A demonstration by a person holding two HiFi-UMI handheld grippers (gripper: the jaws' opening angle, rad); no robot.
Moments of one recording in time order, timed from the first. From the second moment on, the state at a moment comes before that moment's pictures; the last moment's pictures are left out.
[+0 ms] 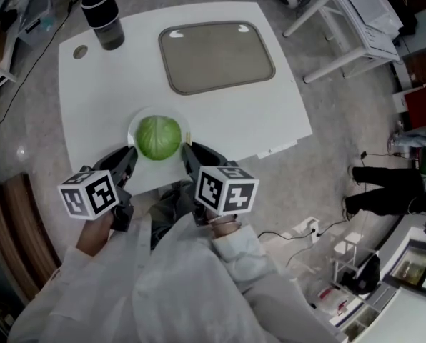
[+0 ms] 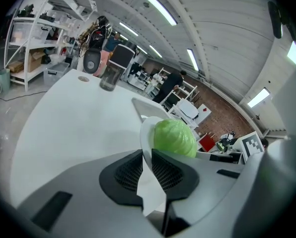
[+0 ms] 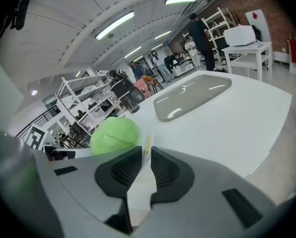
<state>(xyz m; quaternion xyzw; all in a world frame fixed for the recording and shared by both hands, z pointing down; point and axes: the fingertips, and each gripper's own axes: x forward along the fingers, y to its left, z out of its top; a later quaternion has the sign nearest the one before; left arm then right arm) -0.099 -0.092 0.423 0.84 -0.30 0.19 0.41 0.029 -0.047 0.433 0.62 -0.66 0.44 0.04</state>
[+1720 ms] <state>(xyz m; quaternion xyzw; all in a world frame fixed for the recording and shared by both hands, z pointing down) 0.133 -0.222 0.422 0.83 -0.34 0.18 0.41 0.265 -0.188 0.431 0.58 -0.69 0.43 0.05</state>
